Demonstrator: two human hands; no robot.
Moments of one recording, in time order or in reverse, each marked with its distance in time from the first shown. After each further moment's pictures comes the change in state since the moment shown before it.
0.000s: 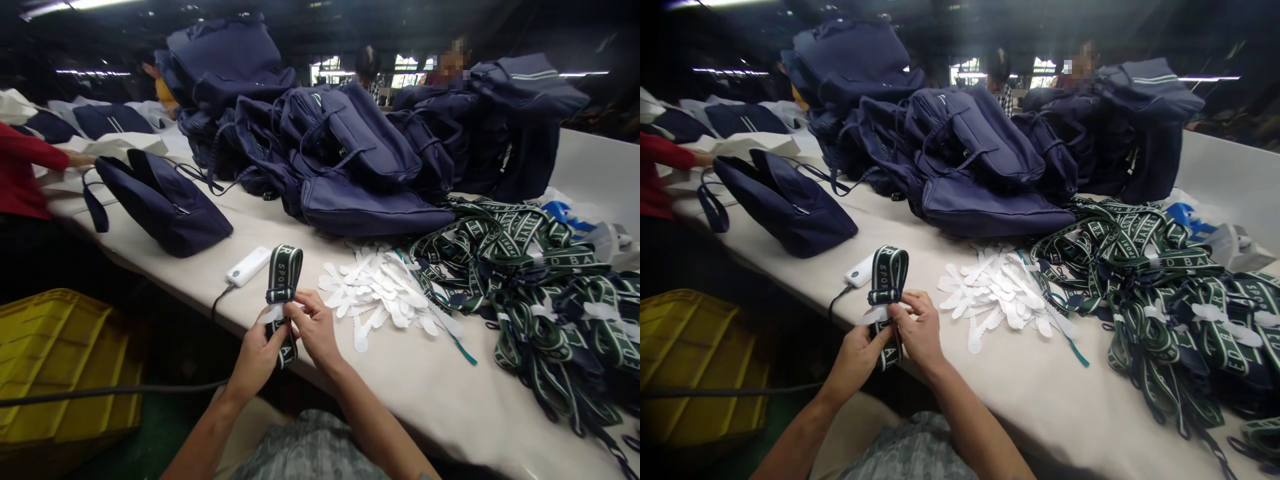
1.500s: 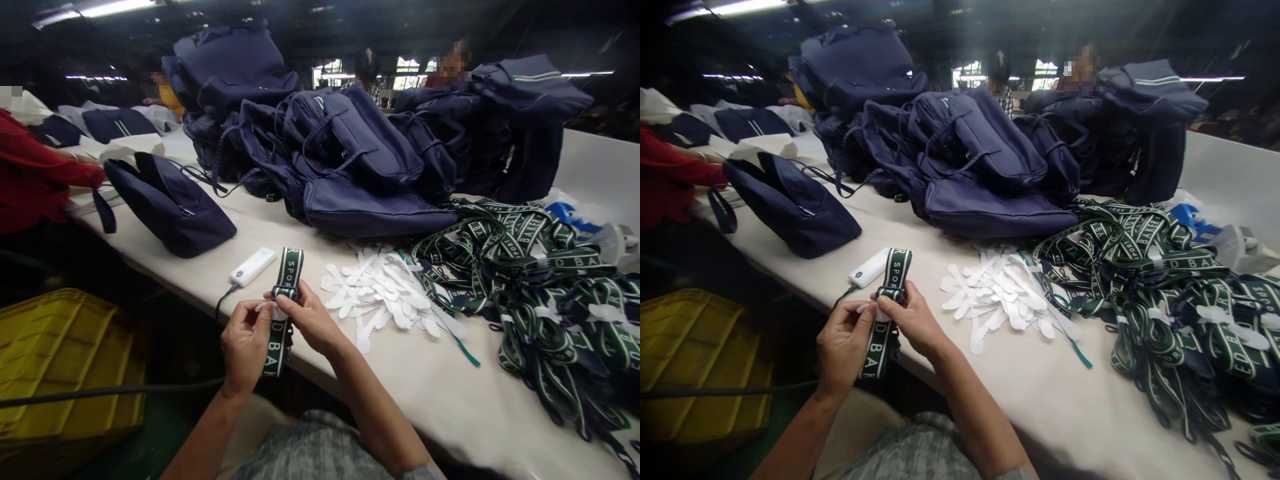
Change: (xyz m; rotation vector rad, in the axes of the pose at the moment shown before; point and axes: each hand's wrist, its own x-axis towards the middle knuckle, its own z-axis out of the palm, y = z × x) left_hand 0.007 0.014 -0.004 0.035 0.452 0.177; right_hand 0.019 -0.025 0.013 0.311 -0.310 0.273
